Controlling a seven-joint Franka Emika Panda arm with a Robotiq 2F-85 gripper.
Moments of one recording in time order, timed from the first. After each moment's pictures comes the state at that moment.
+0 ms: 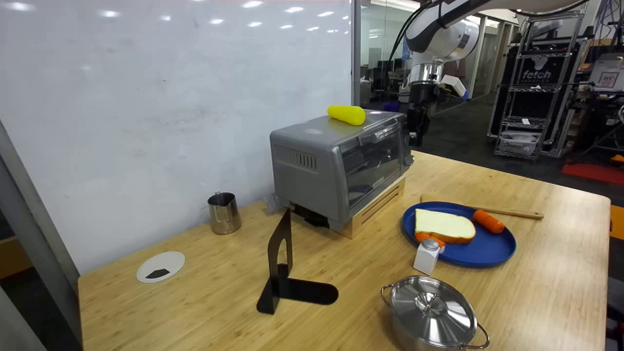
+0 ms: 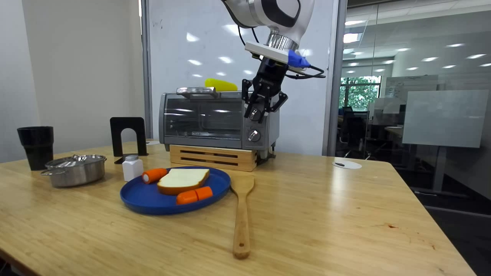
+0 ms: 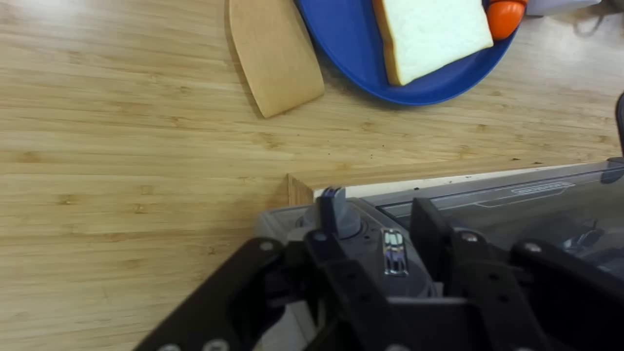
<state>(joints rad) -0.32 0.59 -0.12 -1.36 0.32 1.69 -0.61</state>
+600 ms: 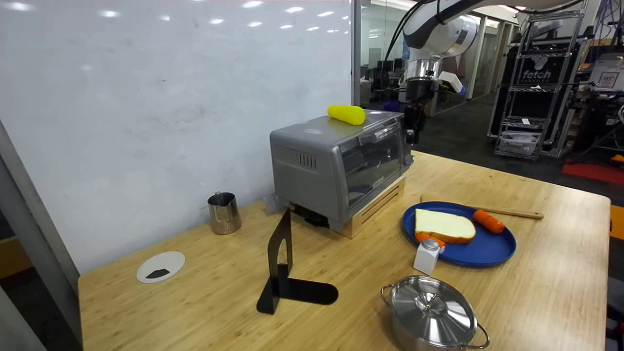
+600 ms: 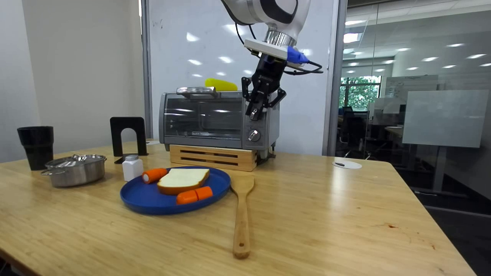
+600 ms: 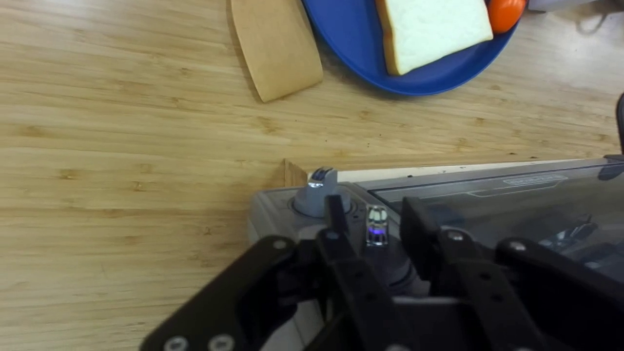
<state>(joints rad) -0.32 0.59 -0.10 -1.33 0.30 1.69 -0.61</state>
